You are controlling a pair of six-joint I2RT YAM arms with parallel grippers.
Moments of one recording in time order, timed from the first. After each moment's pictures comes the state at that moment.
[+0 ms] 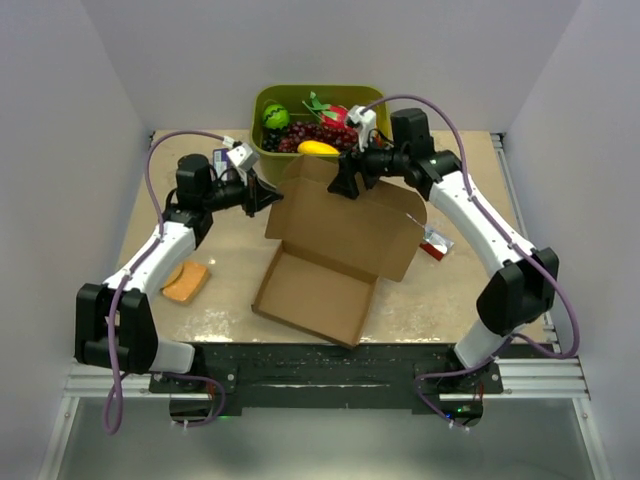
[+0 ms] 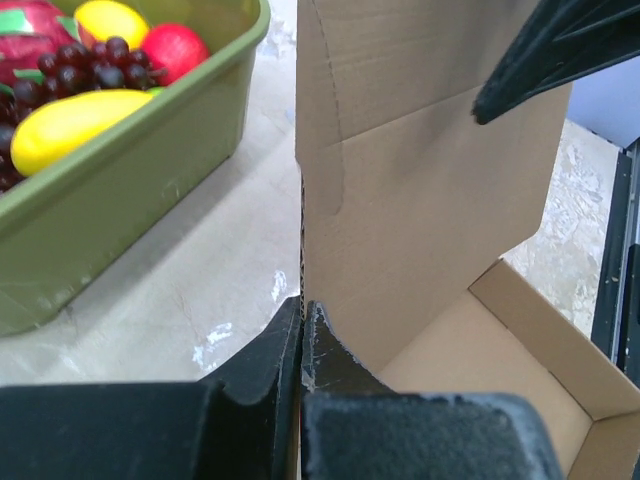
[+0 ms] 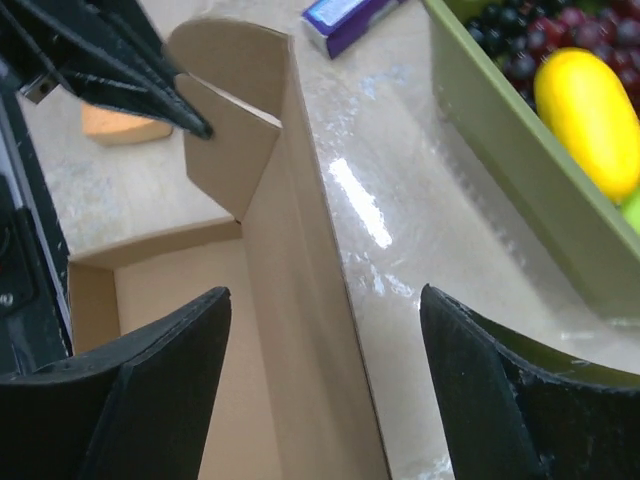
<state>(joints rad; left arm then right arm) -0.16 1.39 0.98 0.14 0.88 0.02 0.42 1.68 1.65 -0.54 -0.64 -0.17</state>
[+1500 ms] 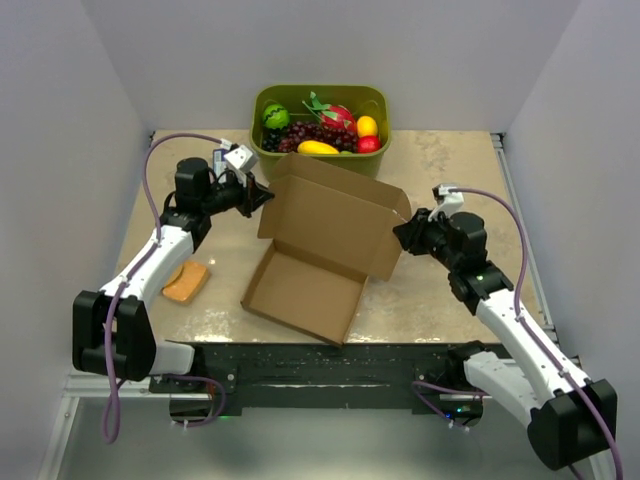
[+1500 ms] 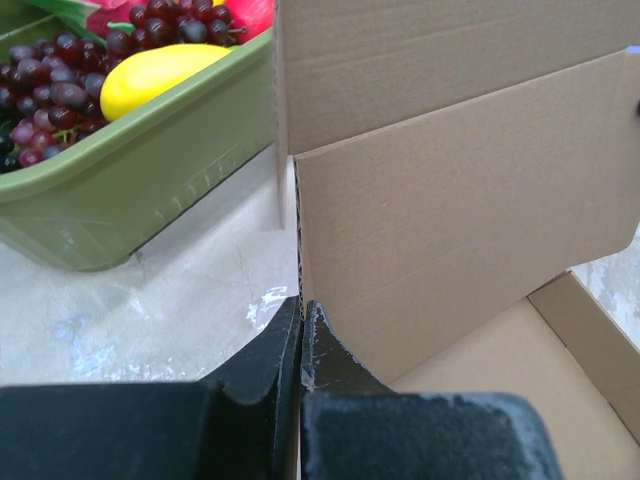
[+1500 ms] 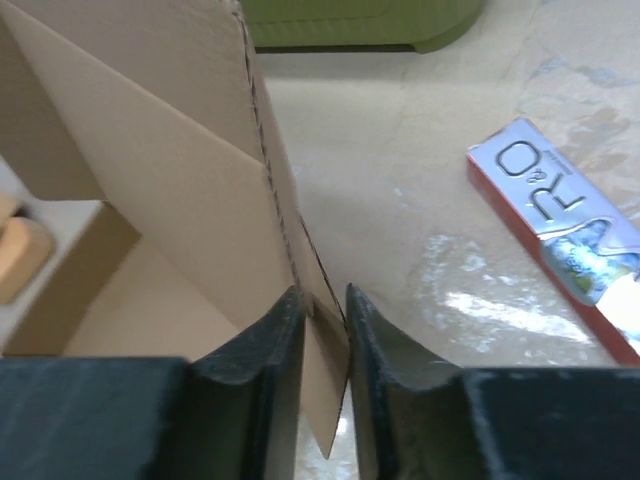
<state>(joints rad) -0.16 1.36 0.95 0.07 0.71 0.09 0.31 0.89 0.63 -0.08 -0.14 0.37</state>
